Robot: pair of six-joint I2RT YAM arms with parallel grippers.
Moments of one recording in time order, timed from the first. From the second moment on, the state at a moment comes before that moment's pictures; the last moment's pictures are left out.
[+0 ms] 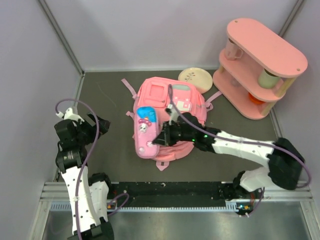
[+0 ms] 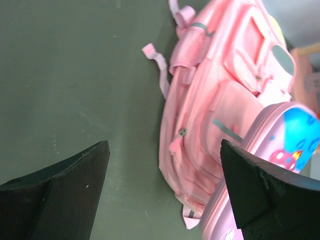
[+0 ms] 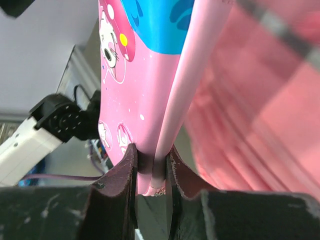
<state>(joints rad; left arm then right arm) 0.36 0.62 0.80 -0.72 0.39 -0.47 1.01 1.45 0.92 0.09 -0.26 0.70</state>
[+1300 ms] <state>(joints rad) -0.90 1.48 1.14 -0.48 -0.08 0.12 0.40 0.73 0.75 -0.58 0.16 0.69</state>
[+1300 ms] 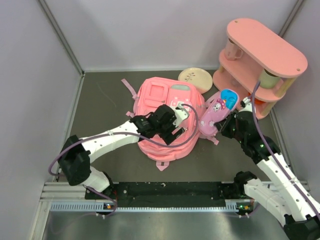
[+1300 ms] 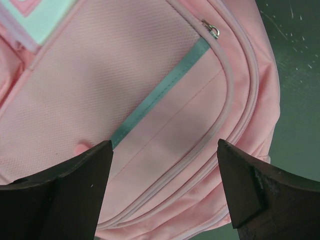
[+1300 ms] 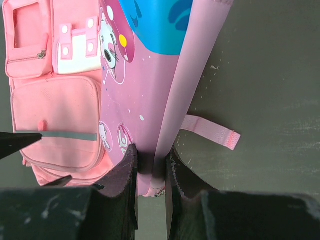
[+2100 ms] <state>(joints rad) -0.99 1.64 1.15 -0.47 -0.18 0.17 0.38 0.72 0.73 -0.58 0.12 0.69</state>
